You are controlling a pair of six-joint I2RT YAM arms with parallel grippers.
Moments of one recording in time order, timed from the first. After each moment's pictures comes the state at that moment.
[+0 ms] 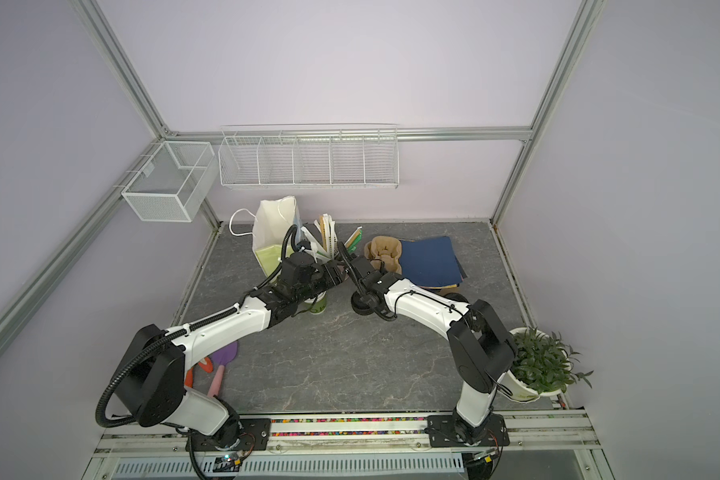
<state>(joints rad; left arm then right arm) -0.70 1.52 0.98 0.09 0.00 -0.88 0.75 1.75 1.29 -0.52 0.56 -0.12</state>
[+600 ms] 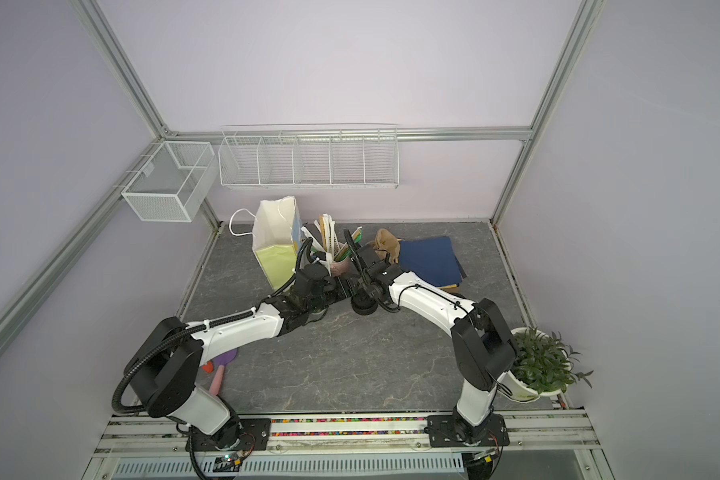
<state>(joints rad) -0.78 1.62 0.93 0.24 0.04 -0.91 0.70 1.75 1.34 -0.52 0.47 -0.10</state>
